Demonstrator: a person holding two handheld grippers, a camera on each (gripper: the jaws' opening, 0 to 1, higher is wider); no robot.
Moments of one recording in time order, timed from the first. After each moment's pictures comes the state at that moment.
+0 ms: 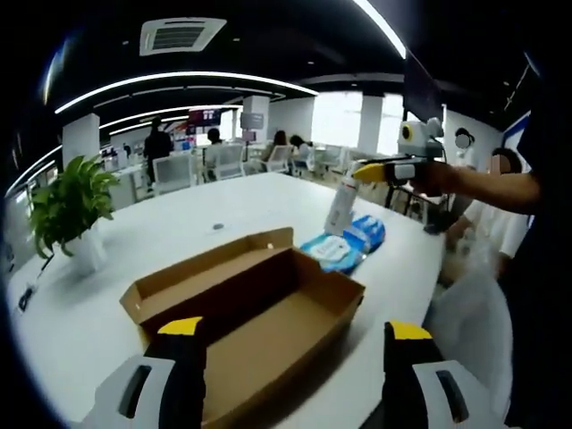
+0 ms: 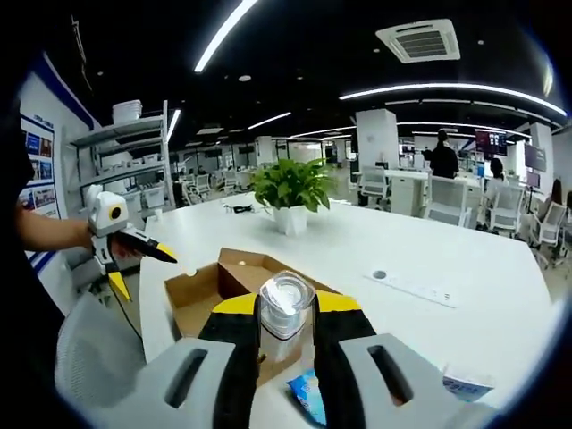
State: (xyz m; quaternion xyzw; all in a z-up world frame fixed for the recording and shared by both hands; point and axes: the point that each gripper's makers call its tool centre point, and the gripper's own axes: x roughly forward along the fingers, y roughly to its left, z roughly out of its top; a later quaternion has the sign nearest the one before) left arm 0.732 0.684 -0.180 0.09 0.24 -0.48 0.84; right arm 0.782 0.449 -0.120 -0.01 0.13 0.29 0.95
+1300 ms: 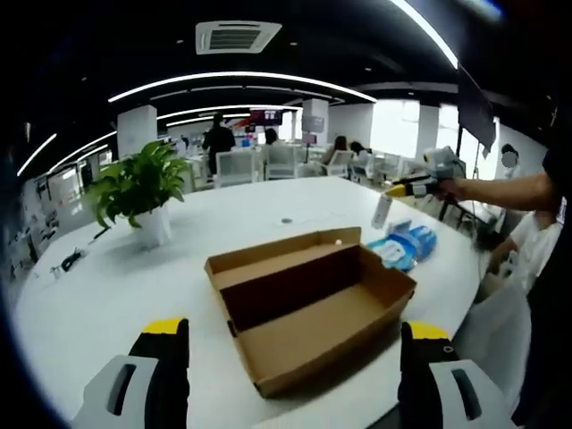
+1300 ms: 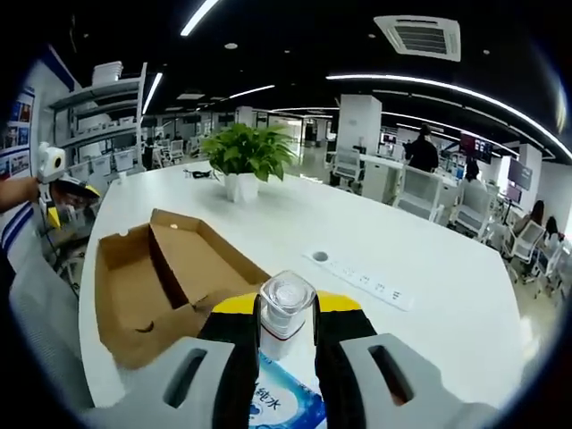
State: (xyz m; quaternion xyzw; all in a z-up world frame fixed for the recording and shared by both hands) left arm 0.749 0.763 -0.167 0.07 0.24 -0.36 0.90; right arm 0.864 0.366 -0.172 -0.08 0.18 0.23 0.95
